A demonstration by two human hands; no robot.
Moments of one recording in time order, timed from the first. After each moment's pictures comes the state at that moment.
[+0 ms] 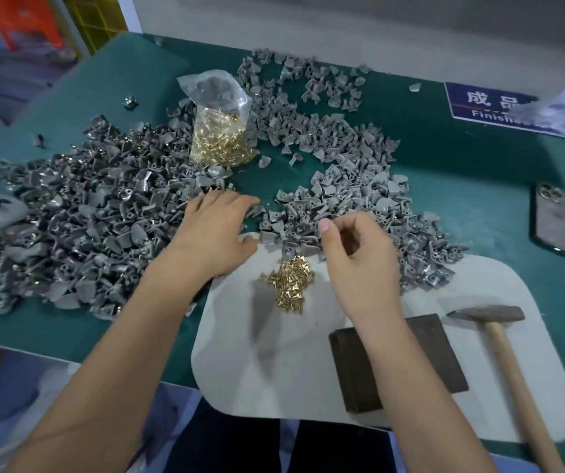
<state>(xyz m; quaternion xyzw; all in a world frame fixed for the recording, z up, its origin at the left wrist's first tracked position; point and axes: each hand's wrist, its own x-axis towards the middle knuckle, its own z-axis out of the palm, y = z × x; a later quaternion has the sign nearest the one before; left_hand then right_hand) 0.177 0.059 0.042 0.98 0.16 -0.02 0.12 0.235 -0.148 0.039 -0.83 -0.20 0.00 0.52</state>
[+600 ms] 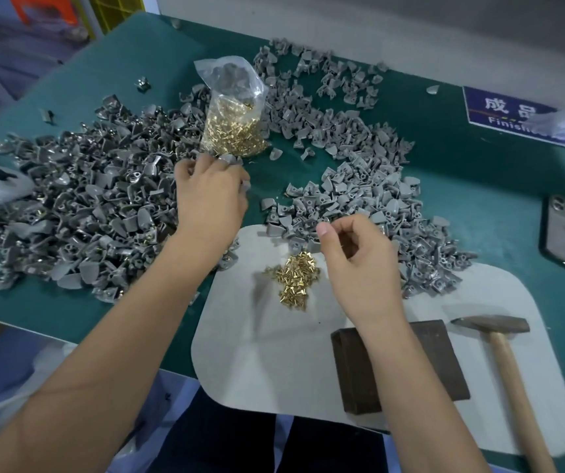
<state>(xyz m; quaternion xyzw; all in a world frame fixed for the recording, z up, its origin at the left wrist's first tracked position) 0.193 0.074 0.024 0.95 0.26 0.17 0.02 0.234 -0.145 0.036 -0.83 -0.24 0.04 0.50</state>
